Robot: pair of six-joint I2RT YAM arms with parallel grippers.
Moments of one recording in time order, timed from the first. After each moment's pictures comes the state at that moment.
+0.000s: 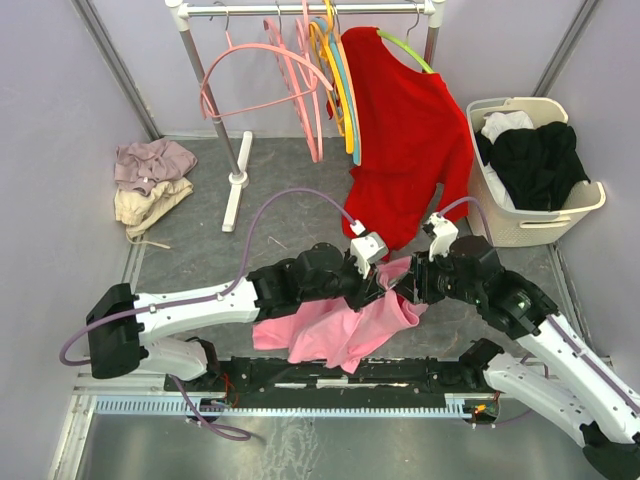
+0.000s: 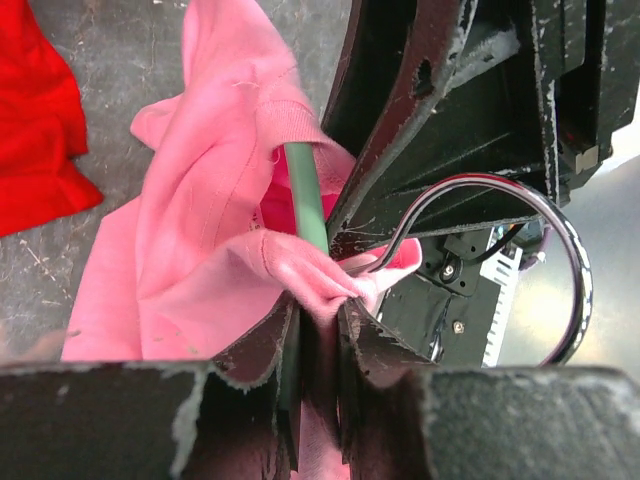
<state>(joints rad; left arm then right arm) -1.19 1.32 0.93 0.03 0.08 -0.26 0.66 0.70 0.80 -0.75 -0.17 0.44</state>
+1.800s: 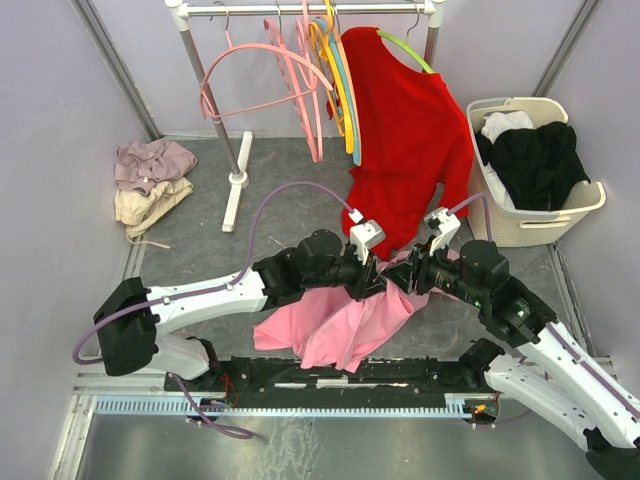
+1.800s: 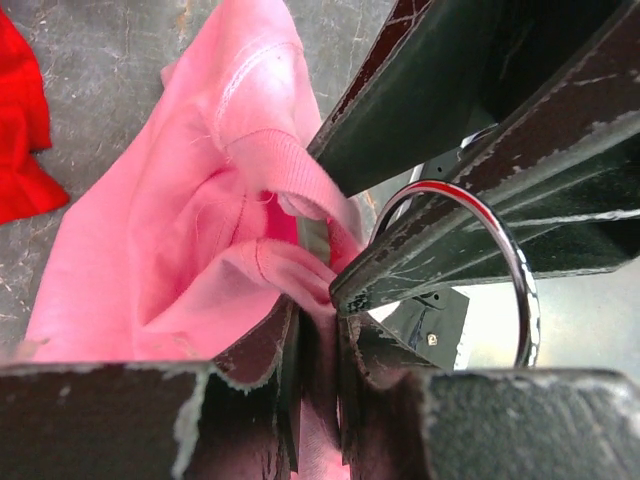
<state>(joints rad) -1.09 1.38 0.93 0.10 0.23 -0.35 0.67 0.63 0.72 -0.42 -0.18 0.41</state>
